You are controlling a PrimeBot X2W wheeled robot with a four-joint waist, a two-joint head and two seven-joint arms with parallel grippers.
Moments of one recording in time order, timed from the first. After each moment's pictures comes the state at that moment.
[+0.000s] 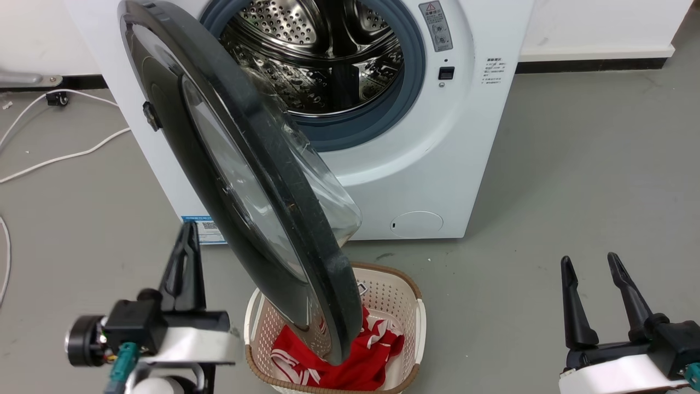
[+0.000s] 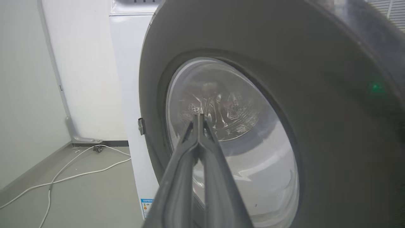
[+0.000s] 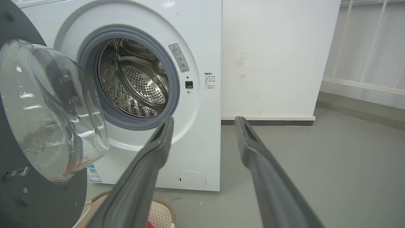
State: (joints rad) left arm -0.03 0.05 0.01 -0.01 -0.06 -0.03 -0.26; right arm 0.08 -0.05 -0.05 -0.03 0.08 0.13 -0.25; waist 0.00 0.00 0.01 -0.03
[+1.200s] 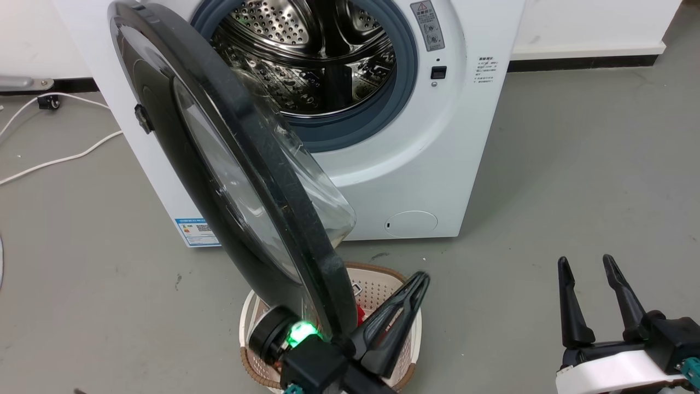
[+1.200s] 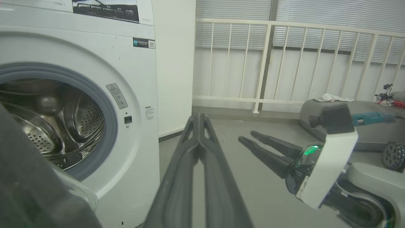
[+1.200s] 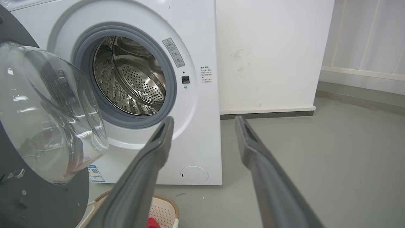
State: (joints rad) left arm -0.03 0.08 -0.56 -0.29 -0.17 -0.12 -0.11; right arm 0.06 -0.05 -0.05 0.01 0.12 0.13 -0.24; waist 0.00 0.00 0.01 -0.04
